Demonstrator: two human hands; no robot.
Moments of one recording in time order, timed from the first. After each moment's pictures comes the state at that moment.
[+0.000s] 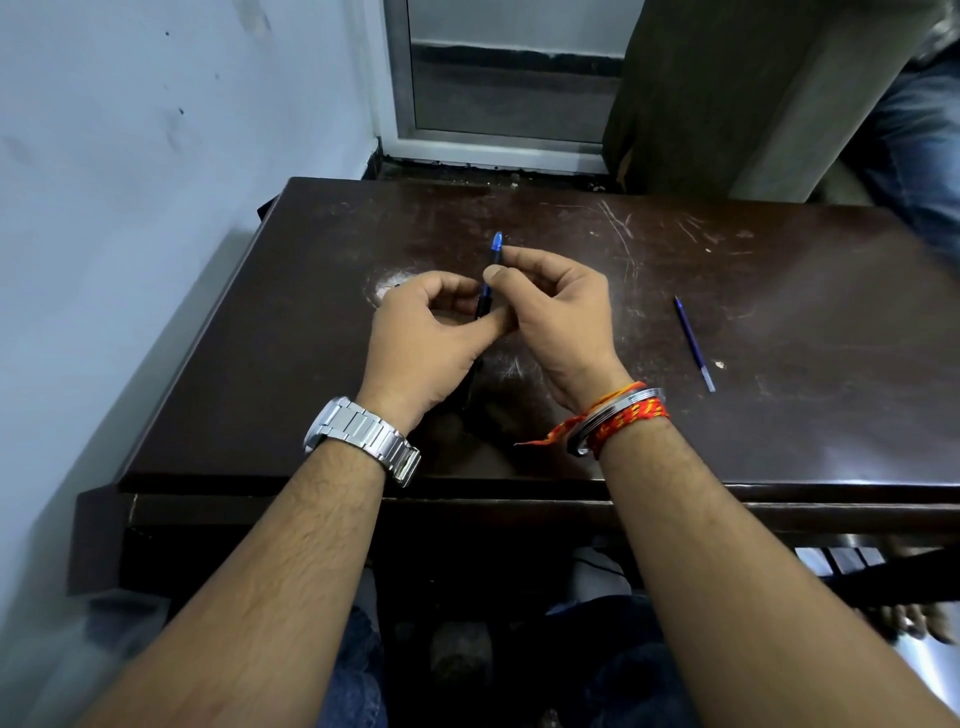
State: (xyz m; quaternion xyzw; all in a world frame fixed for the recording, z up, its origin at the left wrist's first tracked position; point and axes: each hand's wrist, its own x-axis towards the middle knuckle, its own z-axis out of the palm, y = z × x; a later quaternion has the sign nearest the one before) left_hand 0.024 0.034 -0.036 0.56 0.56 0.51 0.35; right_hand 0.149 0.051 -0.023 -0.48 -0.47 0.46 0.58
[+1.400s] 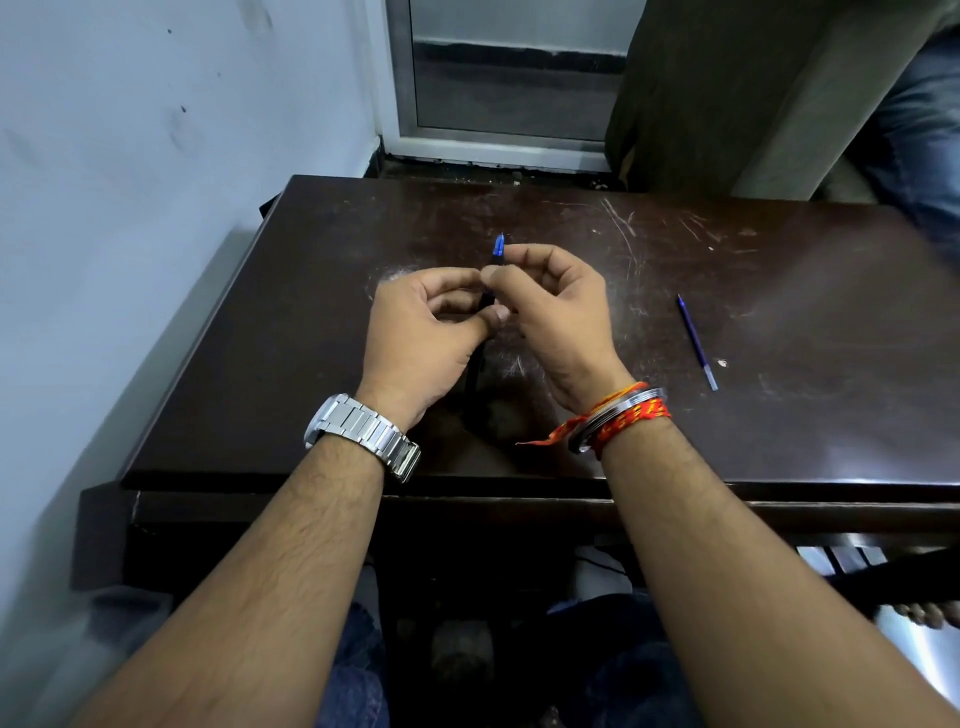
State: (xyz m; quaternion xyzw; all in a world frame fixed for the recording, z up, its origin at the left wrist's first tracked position) left_hand 0.022 0.035 -0.037 0.54 0.52 0.53 0.39; right_hand 0.150 0.049 -0.024 -0.46 -0.46 0.49 0.58
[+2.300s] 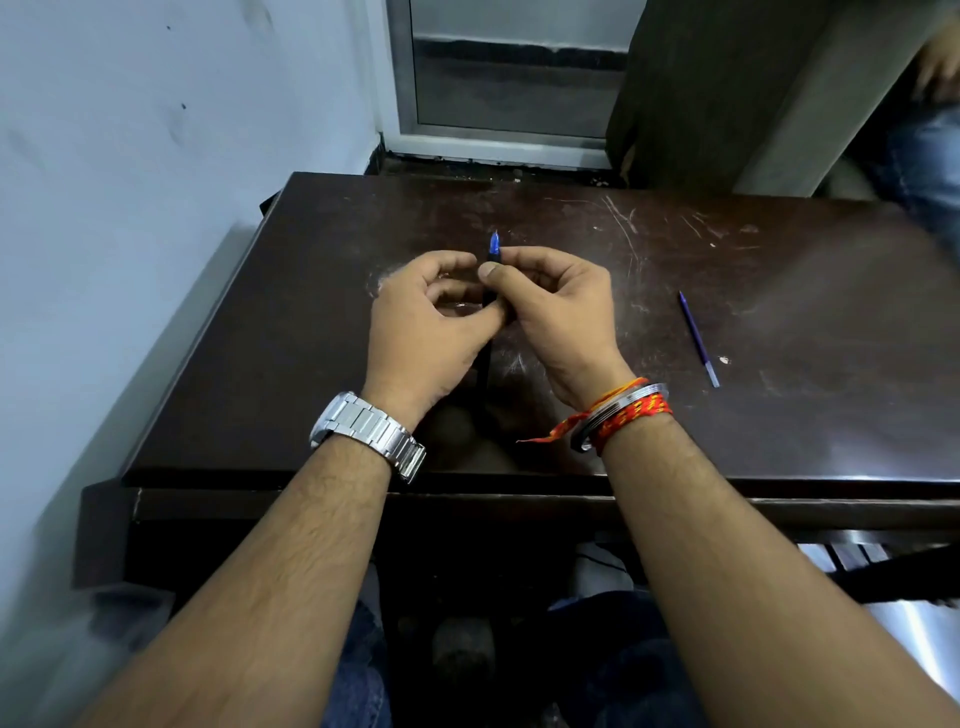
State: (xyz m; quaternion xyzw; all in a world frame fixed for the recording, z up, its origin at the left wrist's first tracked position) left_hand 0.027 0.032 -0.032 0.54 0.55 0.54 0.34; right_hand 0.151 0.048 -0.024 -0.44 -0.49 0.48 0.58
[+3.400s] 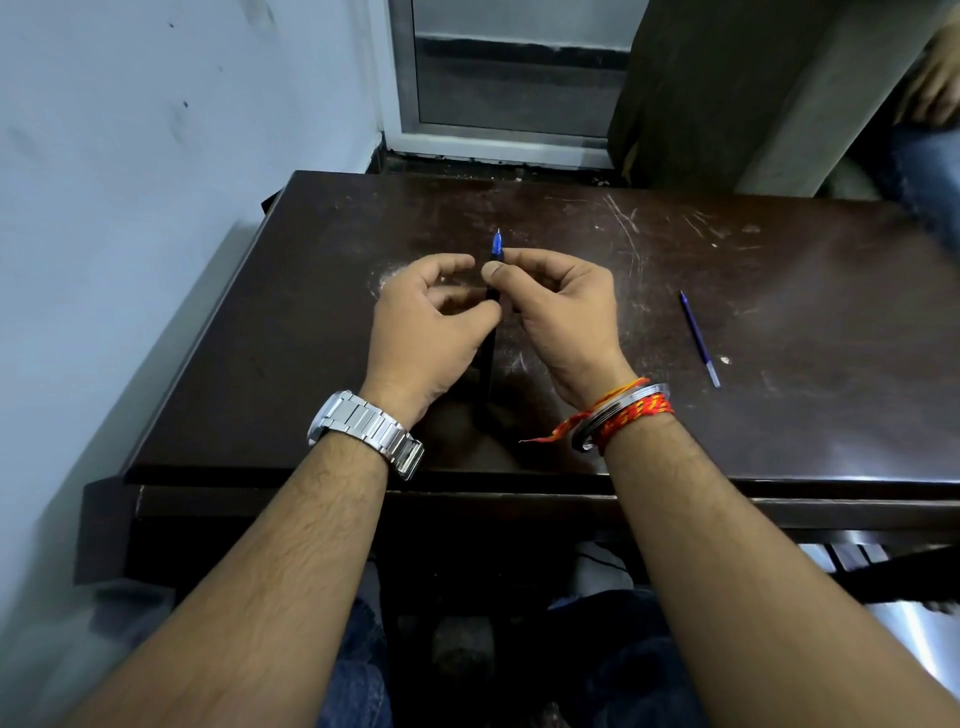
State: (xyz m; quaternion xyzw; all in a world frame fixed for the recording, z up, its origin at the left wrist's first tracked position) left_hand 0.026 0.033 -0.032 0.51 0.55 0.53 0.39; right_hand 0.152 0.052 -0.028 -0.45 -0.49 0.47 0.58
